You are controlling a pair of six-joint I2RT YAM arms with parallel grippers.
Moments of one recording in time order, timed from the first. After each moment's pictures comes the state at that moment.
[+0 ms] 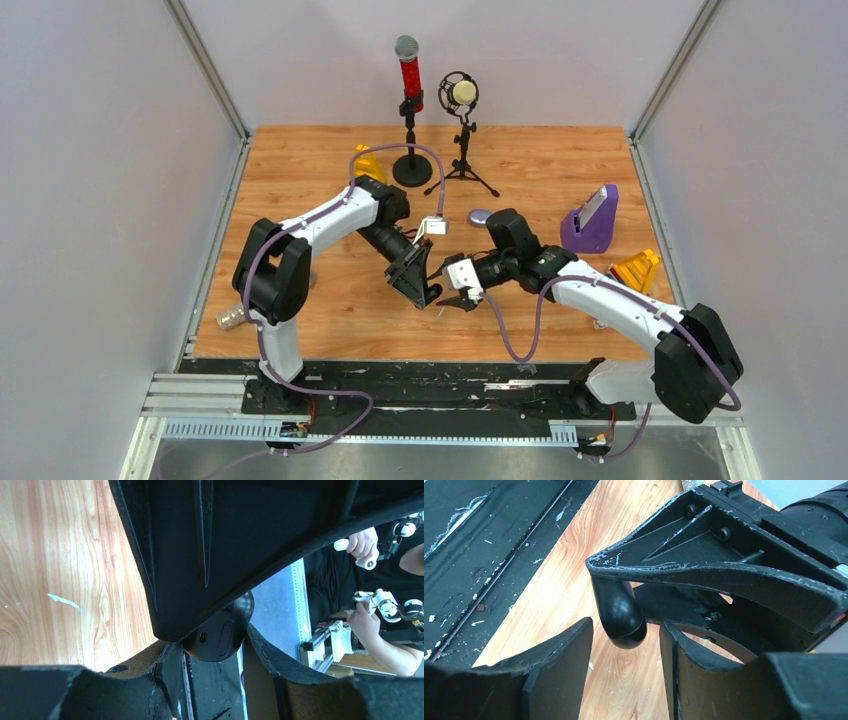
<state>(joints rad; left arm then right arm) -0.58 1.88 1.45 -1.40 1.21 0.91 0.70 1.30 0.84 -0.23 -0.97 -1.08</state>
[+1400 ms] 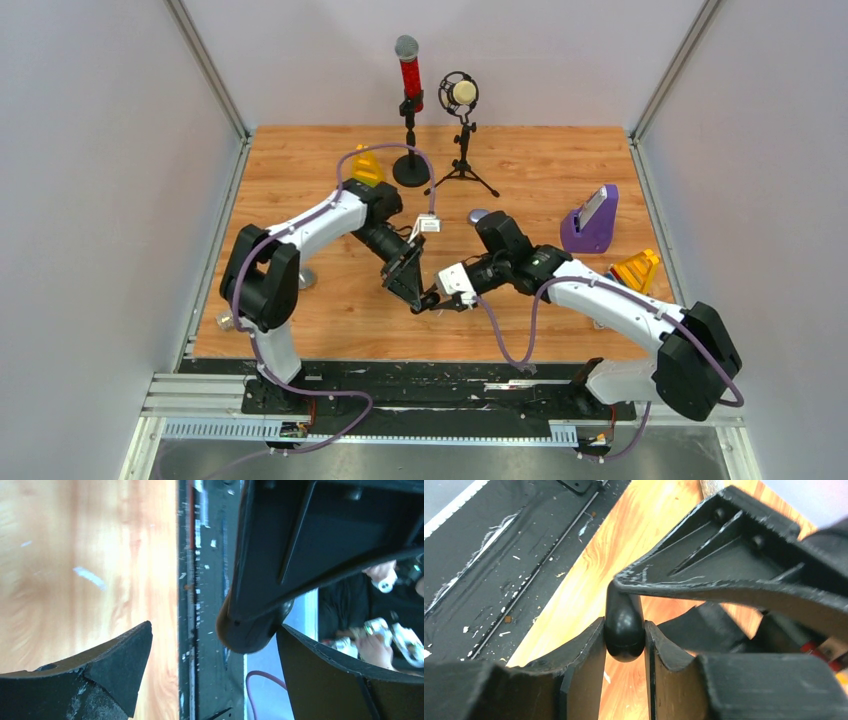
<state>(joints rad) -0.57 1.84 1.39 -1.29 1.16 0.78 0.78 1.29 0.87 -0.31 -0.98 -1.07</state>
